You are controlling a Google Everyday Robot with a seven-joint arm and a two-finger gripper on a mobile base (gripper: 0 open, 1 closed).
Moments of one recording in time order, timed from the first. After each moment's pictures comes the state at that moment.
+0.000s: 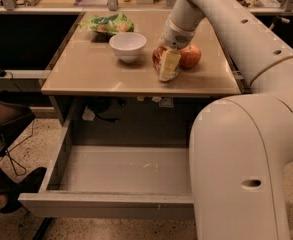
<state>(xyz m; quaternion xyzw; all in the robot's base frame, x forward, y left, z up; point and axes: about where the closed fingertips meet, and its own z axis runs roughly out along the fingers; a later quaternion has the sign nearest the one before) 0.734 -0.070 0.834 -0.71 0.68 0.06 0.18</state>
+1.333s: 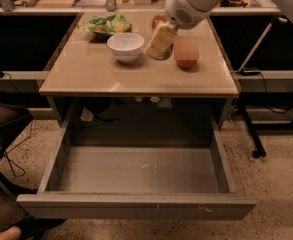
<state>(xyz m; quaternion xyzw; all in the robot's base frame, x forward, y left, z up) 0.640 -0.042 0.976 -0.56 0.75 0.03 0.35</state>
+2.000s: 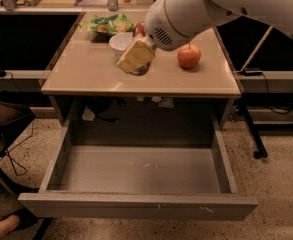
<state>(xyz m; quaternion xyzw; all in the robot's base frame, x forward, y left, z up) 0.568 0.010 0.985 -0.51 0.75 0.07 0.41</state>
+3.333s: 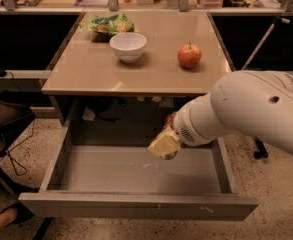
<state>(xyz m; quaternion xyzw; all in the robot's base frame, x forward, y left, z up) 0.477 -0.062 0.796 -0.42 0.85 0.09 0.29</state>
